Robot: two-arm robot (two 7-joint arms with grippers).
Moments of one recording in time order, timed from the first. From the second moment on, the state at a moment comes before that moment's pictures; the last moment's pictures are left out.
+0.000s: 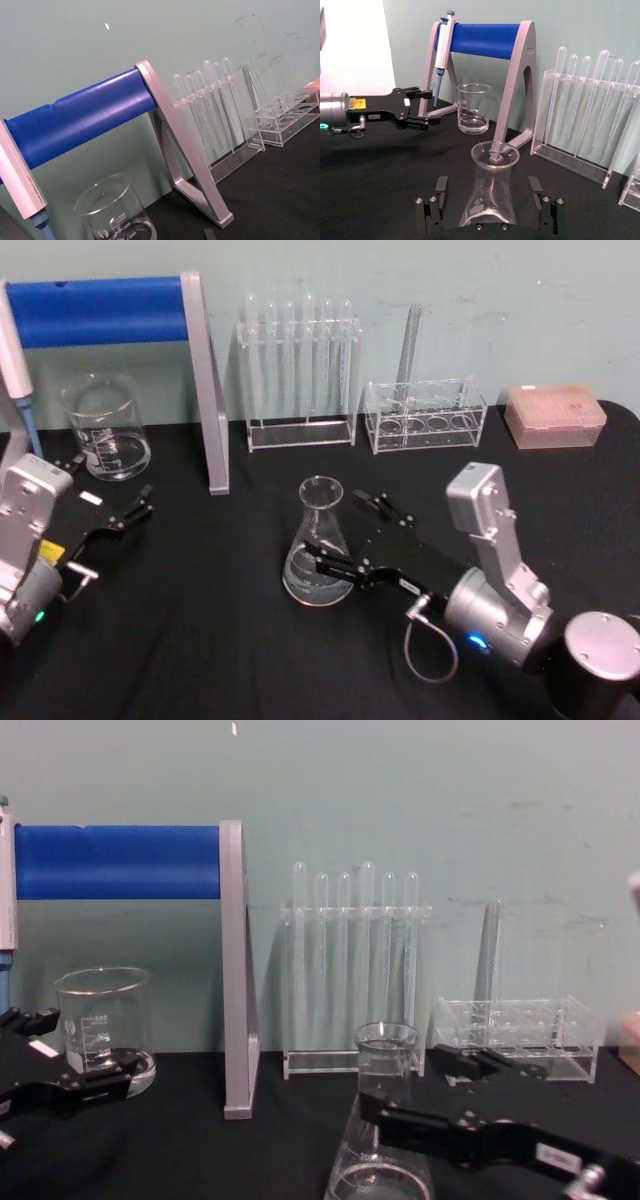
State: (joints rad) left arm -0.20 0.60 0.45 -1.41 -0.25 -0.12 0.03; right arm 0.12 0.34 -0.40 -1.52 0.28 -0.06 0.44
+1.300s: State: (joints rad) left arm -0.20 0.60 0.45 -1.41 -0.25 -0.12 0.03; right arm 0.12 0.27 -0.27 -1.43 0.04 -0.11 0.06
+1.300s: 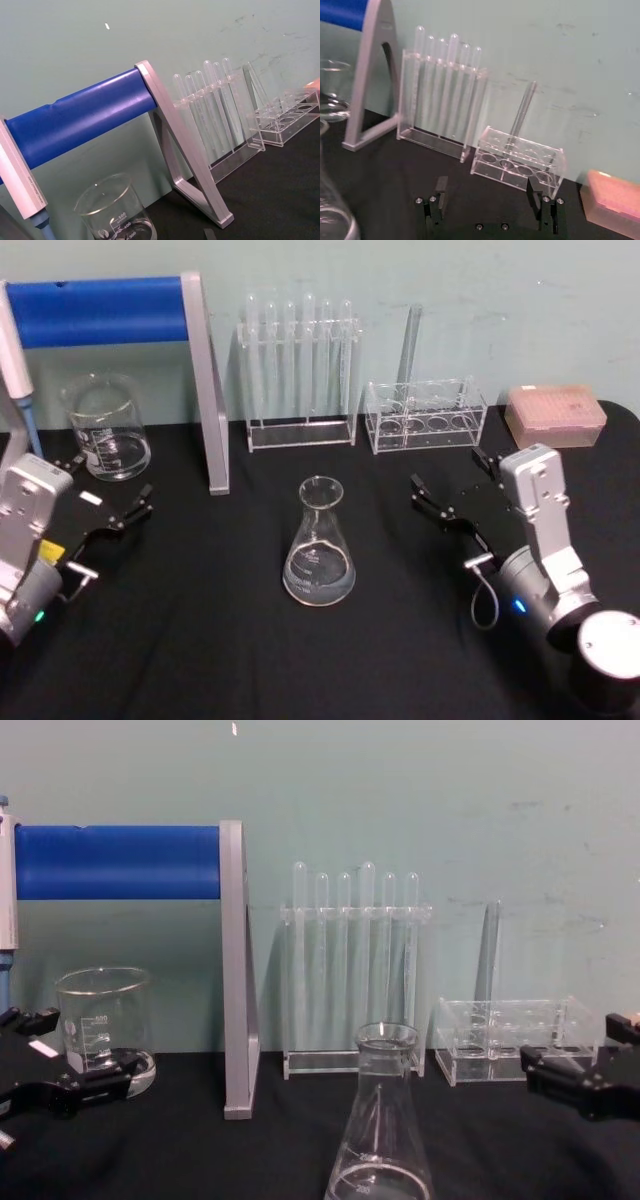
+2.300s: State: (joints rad) left arm -0.20 0.60 0.45 -1.41 -0.25 -0.12 0.03; right arm 0.14 0.23 -0.27 -1.37 -0.04 -0.14 0.01
